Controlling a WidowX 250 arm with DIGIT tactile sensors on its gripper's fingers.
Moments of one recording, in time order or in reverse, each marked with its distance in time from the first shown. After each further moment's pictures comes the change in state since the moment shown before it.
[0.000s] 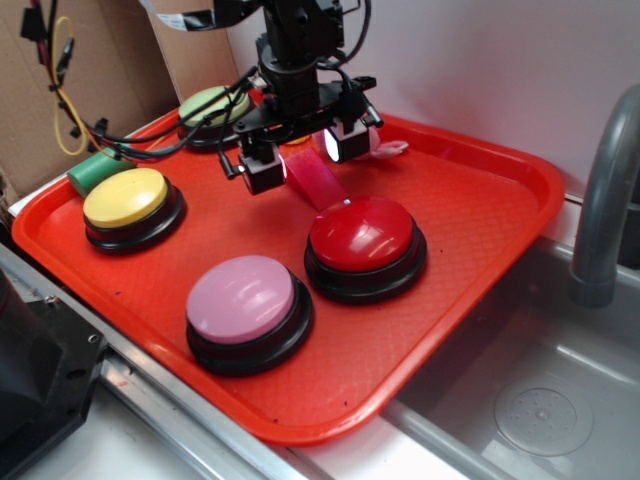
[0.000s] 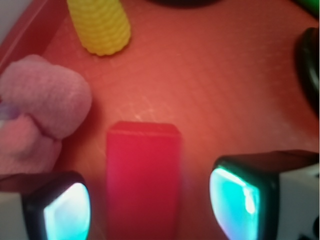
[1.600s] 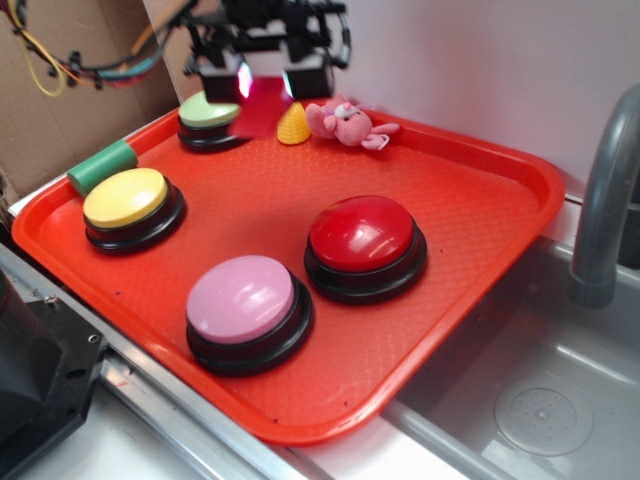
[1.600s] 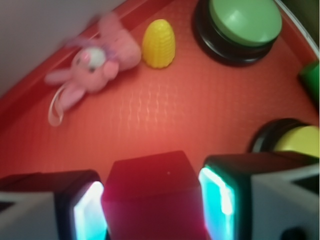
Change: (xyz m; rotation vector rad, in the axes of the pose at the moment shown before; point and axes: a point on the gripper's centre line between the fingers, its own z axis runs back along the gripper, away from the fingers) arm 0.013 0.023 0.103 -0.099 0.188 -0.684
